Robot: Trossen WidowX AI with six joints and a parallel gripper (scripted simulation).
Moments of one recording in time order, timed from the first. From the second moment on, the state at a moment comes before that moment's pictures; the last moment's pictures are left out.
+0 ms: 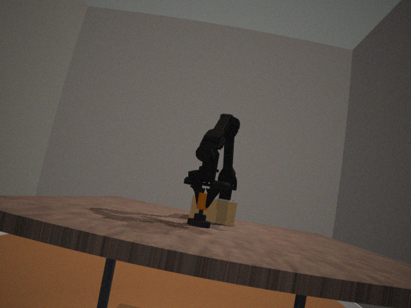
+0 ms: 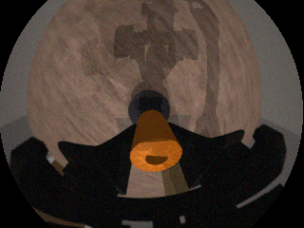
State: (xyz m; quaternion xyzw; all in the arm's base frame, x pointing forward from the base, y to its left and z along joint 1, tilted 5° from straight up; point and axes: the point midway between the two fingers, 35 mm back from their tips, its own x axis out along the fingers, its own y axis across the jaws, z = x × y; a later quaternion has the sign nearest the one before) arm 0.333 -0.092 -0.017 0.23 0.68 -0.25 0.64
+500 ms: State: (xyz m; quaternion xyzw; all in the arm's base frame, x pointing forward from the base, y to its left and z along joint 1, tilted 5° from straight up) arm 0.336 -0.093 -0.014 0.29 0.66 -0.31 0.62
